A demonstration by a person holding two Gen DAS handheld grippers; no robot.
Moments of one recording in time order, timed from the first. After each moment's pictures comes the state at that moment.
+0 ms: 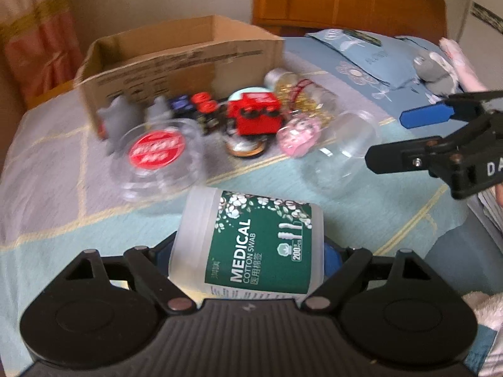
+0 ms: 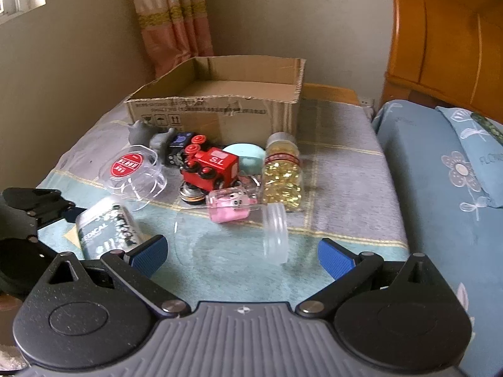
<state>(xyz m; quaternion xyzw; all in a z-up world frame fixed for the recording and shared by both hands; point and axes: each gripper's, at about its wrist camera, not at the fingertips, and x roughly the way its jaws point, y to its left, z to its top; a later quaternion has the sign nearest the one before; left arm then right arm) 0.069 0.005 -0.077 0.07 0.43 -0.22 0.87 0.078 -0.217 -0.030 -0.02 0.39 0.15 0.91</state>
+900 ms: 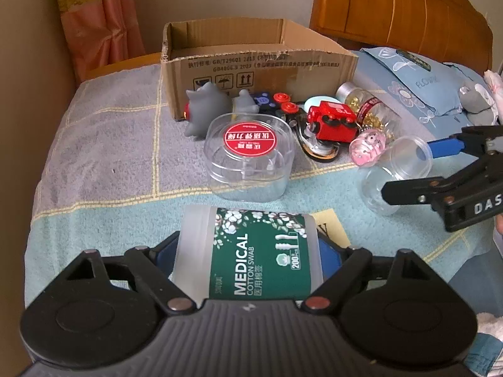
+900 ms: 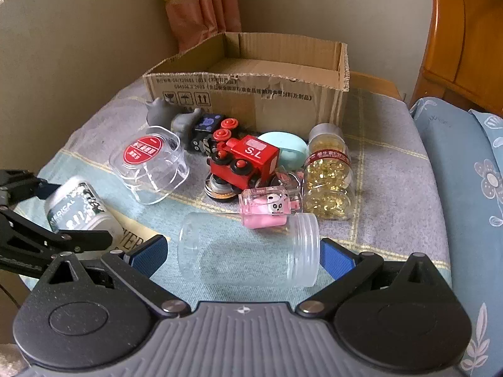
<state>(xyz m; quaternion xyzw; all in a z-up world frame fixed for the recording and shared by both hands) 0.076 0.047 -0.073 0.04 0.44 -0.15 0.89 0.110 -0.184 -0.048 -0.05 0.43 0.18 0.89</state>
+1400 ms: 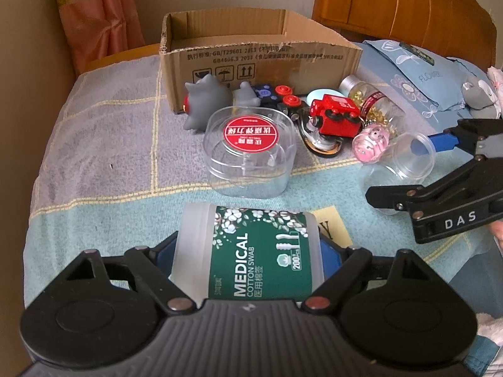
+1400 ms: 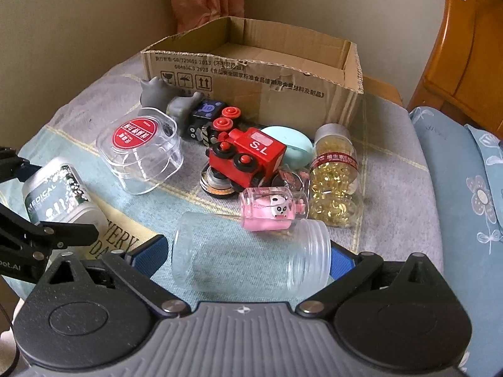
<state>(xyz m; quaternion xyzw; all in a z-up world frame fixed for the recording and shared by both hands) 0.082 0.045 -0.074 0.04 0.46 -0.14 0.88 0.118 -0.164 -0.057 -0.11 0.44 0.16 0.88</state>
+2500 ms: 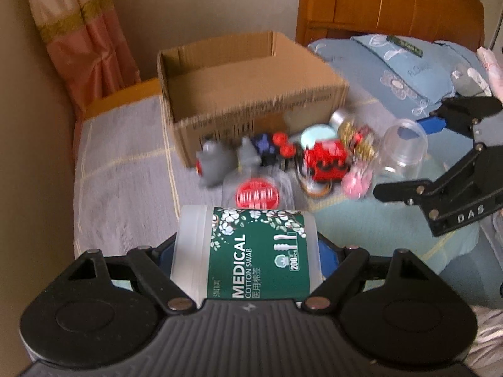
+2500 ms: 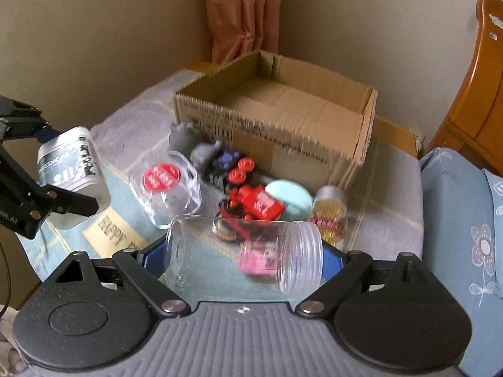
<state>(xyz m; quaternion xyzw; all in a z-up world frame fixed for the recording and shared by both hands) 0.114 0.043 0.008 0.09 0.46 -0.16 0.87 0.135 -0.174 0.012 -0.13 0.41 0.24 0.87</state>
